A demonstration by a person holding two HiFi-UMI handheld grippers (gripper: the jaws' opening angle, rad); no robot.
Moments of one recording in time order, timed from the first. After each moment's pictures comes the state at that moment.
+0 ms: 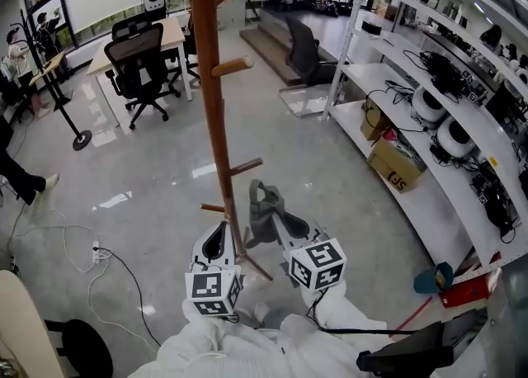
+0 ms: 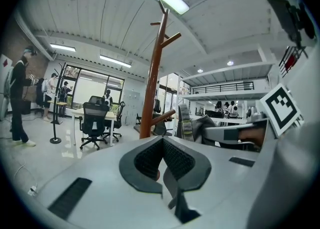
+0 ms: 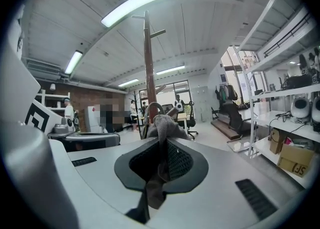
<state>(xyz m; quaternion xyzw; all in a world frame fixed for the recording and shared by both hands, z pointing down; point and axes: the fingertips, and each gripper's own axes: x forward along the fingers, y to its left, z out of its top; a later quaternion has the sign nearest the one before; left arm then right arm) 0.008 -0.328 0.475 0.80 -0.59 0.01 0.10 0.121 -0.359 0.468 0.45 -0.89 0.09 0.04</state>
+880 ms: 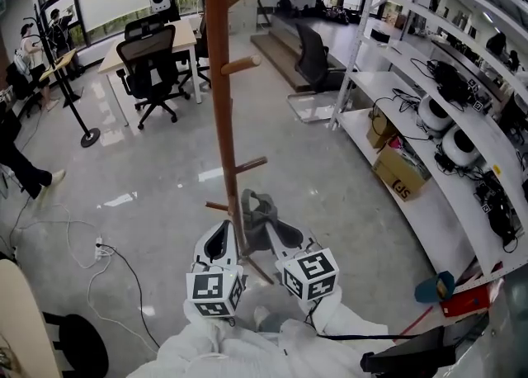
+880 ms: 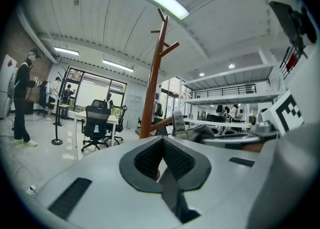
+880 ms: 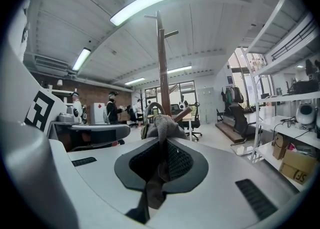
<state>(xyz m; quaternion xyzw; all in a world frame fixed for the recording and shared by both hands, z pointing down) 0.005 -0.314 0.456 0.79 -0.61 -0.01 0.09 0.096 -0.332 0.466 0.42 -0.90 0.07 0.06</state>
